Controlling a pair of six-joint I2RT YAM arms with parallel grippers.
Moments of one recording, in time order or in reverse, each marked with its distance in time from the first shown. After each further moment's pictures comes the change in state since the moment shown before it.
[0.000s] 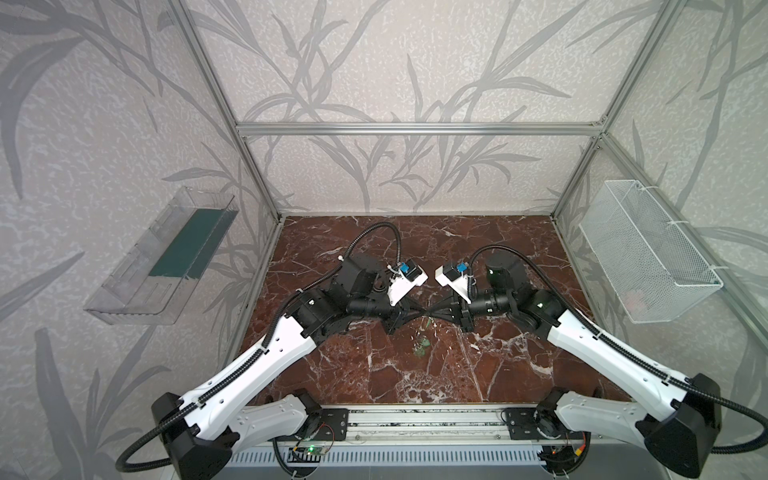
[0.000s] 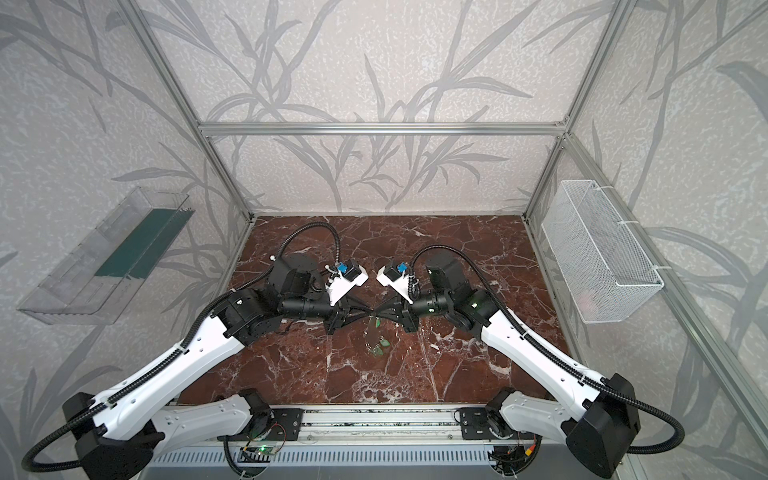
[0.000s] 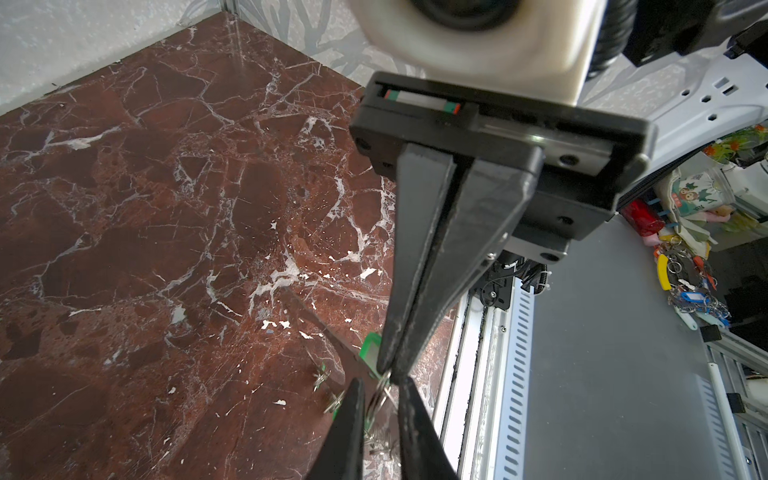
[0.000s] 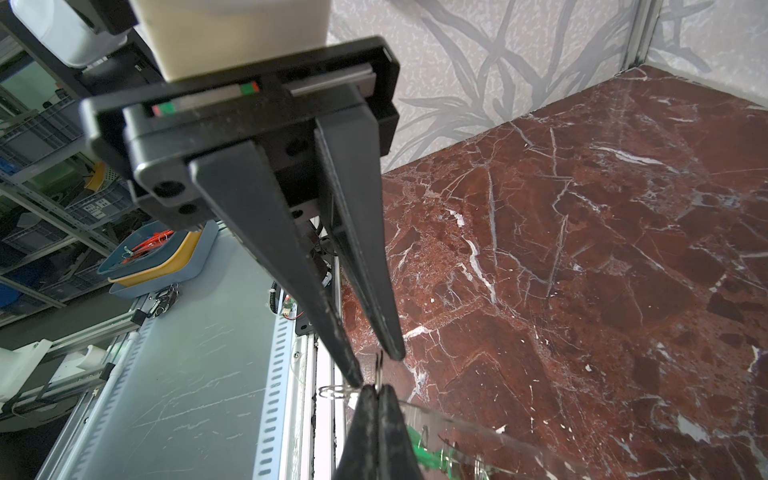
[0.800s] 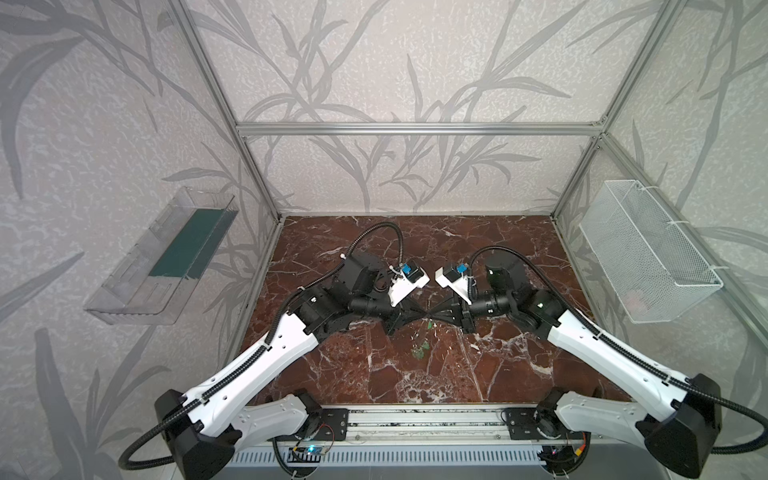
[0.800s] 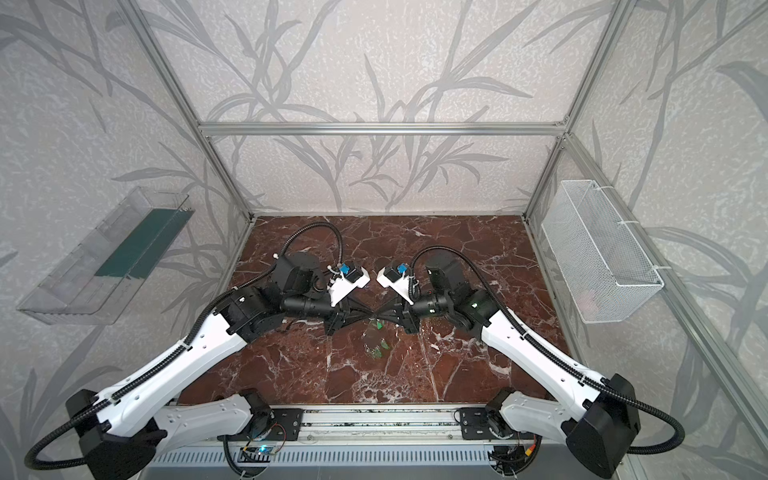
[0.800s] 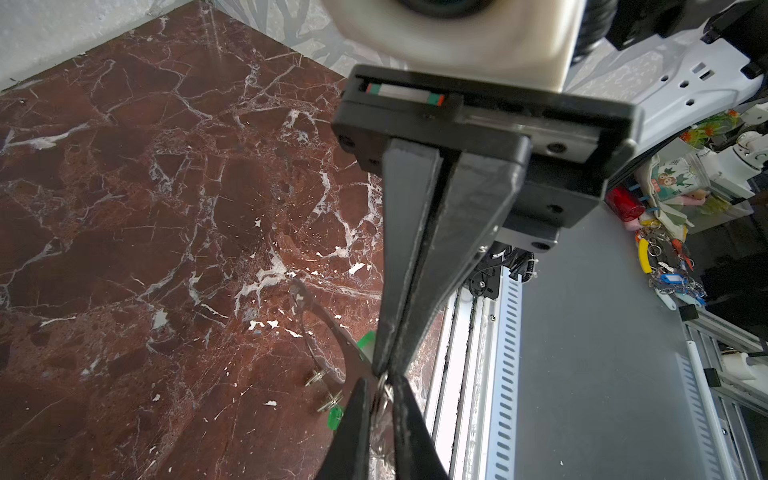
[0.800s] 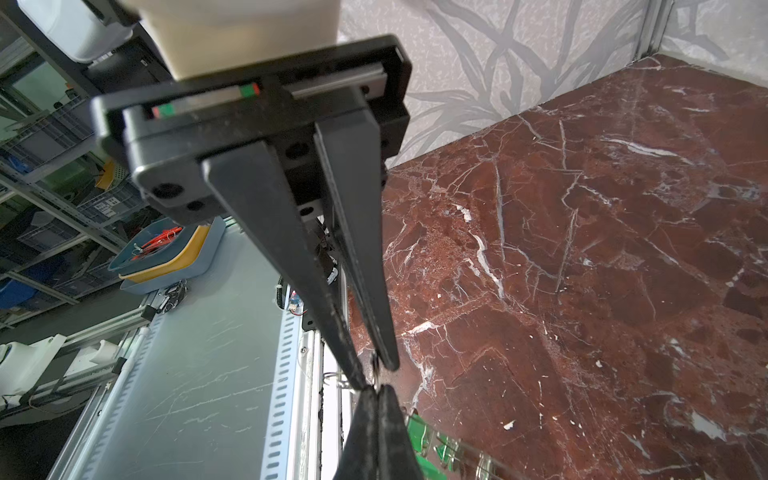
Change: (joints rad) left arm 0.007 0.018 0.010 -0.023 0.046 0.031; right arm 0.000 -0.001 0.000 -0.016 -0.012 0.001
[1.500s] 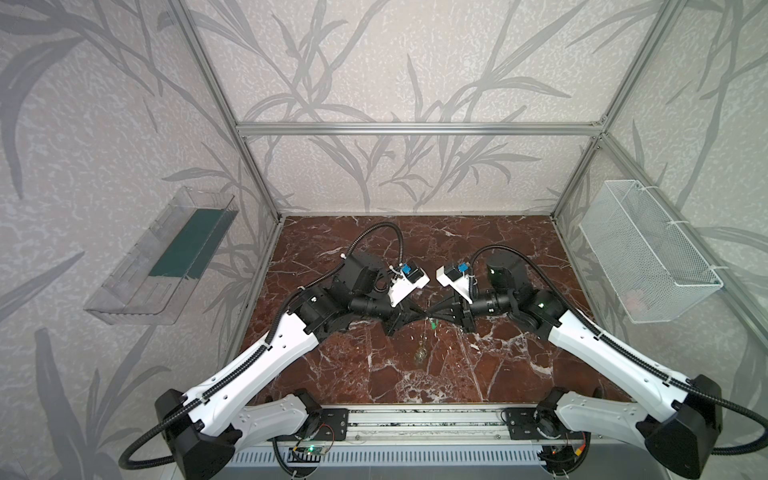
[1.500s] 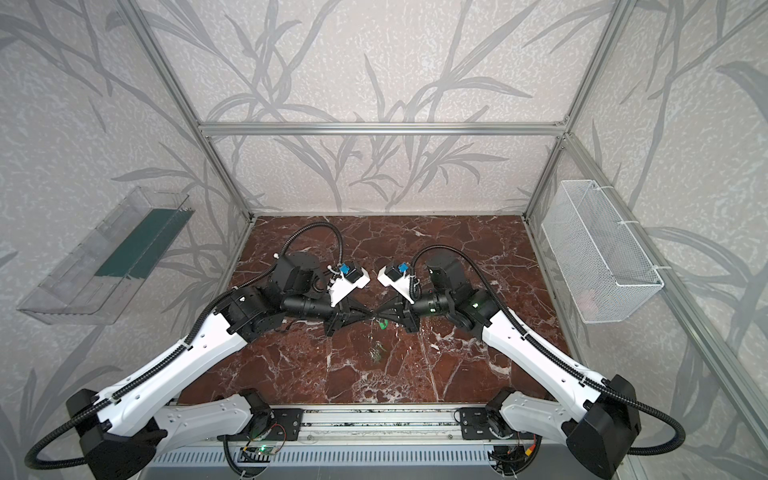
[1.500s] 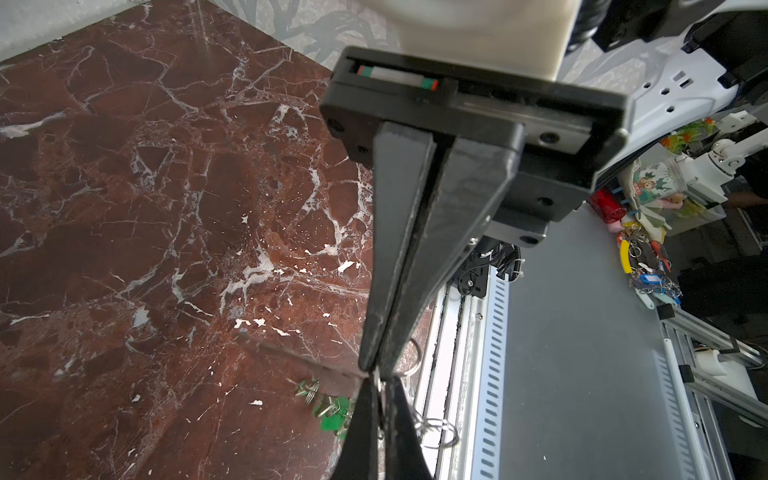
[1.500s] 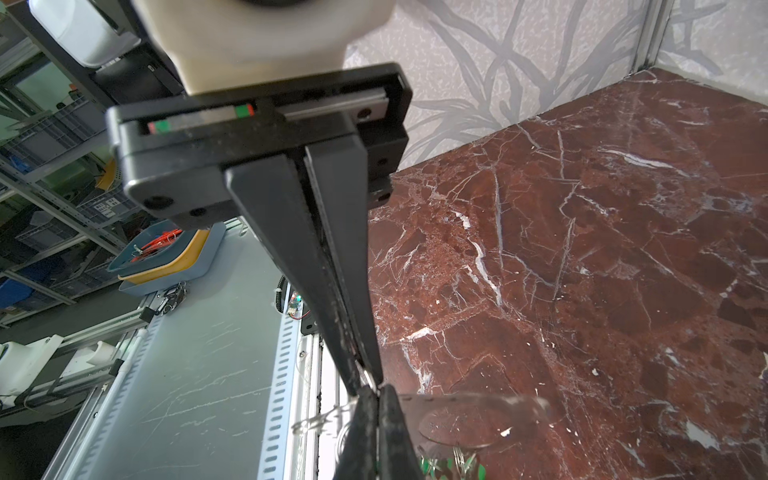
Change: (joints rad) left arm 0.001 0.003 0.000 -0.004 0.032 -0.026; right arm -0.003 -0.004 -0.002 0.022 -0.010 0.015
